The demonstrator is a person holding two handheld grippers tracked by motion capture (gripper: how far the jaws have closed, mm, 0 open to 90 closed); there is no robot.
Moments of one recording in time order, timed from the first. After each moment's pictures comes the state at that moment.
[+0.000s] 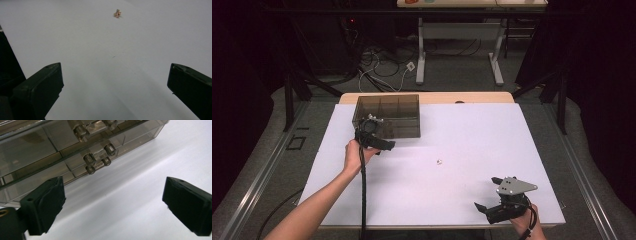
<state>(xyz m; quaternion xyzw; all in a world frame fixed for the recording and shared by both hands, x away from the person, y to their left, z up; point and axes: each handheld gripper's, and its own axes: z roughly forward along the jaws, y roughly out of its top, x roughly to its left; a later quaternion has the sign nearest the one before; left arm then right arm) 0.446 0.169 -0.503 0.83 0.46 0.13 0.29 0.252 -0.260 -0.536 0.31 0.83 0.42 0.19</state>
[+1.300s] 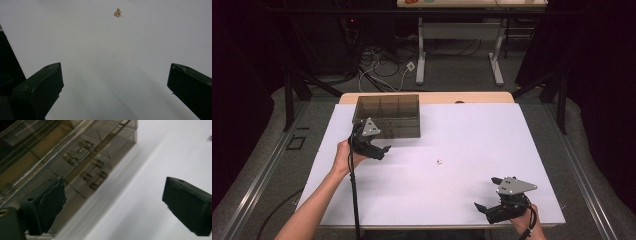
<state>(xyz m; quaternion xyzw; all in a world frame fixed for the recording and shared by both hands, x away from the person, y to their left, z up) 0.424 0.187 -0.499 0.87 0.27 0.24 0.33 0.252 -0.260 -0.536 0.31 0.83 0.42 0.19</state>
